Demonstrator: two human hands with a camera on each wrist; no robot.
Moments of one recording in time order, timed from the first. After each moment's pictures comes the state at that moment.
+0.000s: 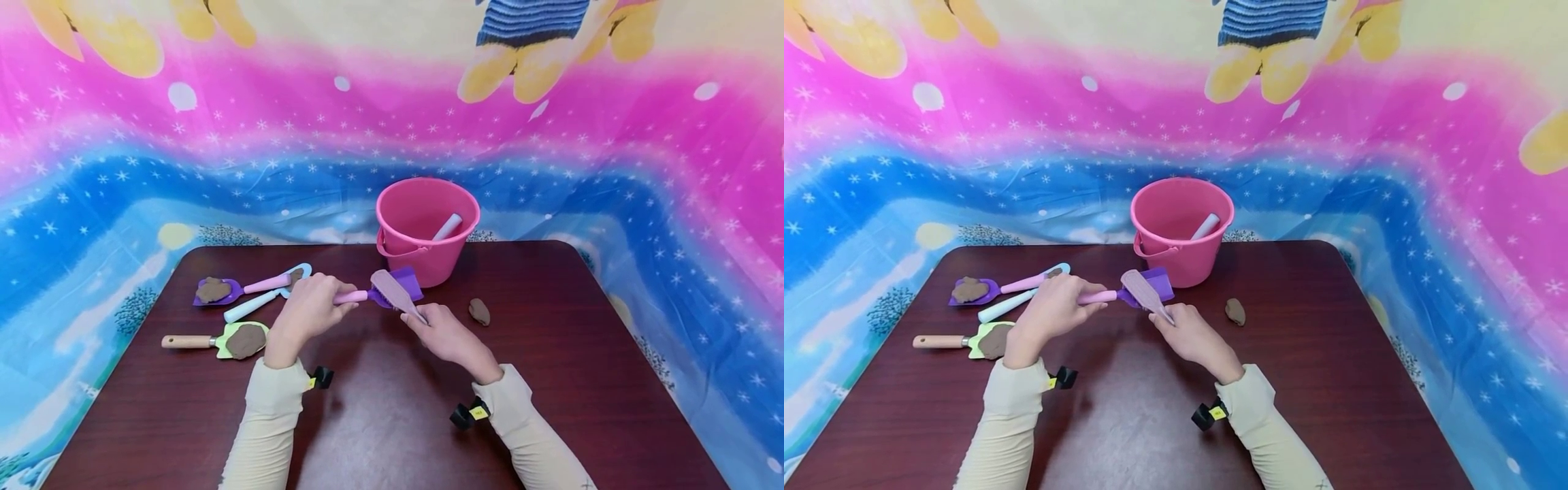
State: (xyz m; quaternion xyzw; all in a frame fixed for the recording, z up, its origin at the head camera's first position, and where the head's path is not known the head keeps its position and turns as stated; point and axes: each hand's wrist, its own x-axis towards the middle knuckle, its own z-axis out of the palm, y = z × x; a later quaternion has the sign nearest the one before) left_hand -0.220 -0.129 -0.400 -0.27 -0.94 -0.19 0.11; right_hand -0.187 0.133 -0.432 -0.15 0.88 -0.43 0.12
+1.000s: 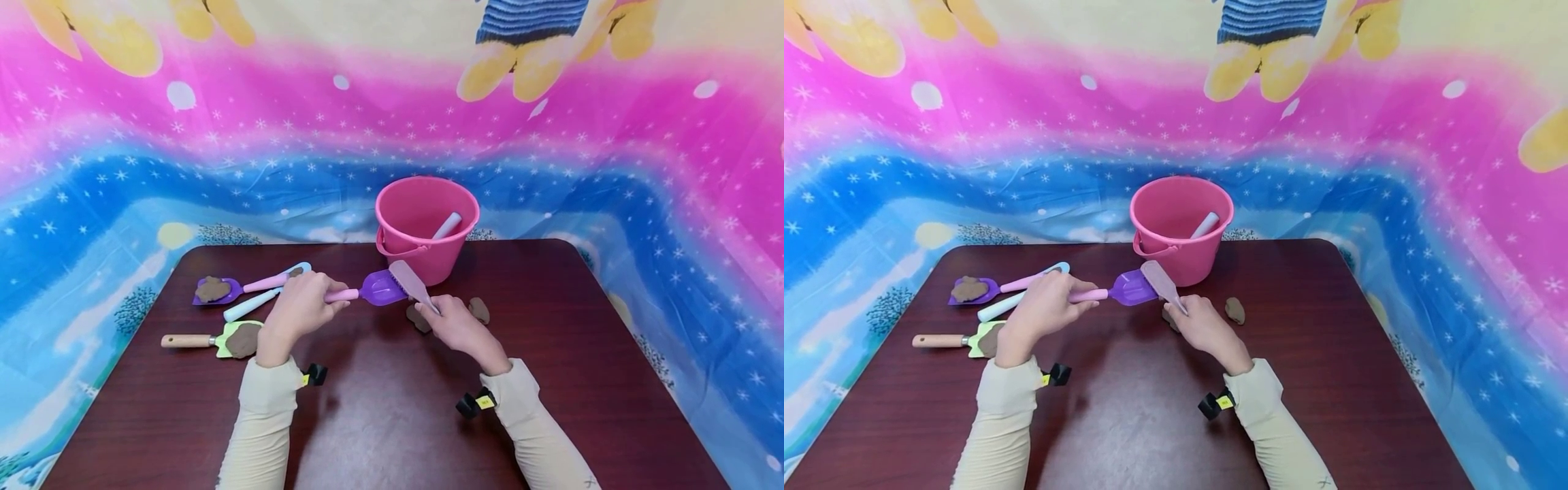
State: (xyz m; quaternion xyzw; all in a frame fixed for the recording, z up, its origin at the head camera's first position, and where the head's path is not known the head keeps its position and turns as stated) left_hand -0.219 -0.141 -0.396 -0.24 -0.95 -0.21 0.08; right_hand -0.196 0.154 -0.433 -0.11 0.89 -0.42 0.11
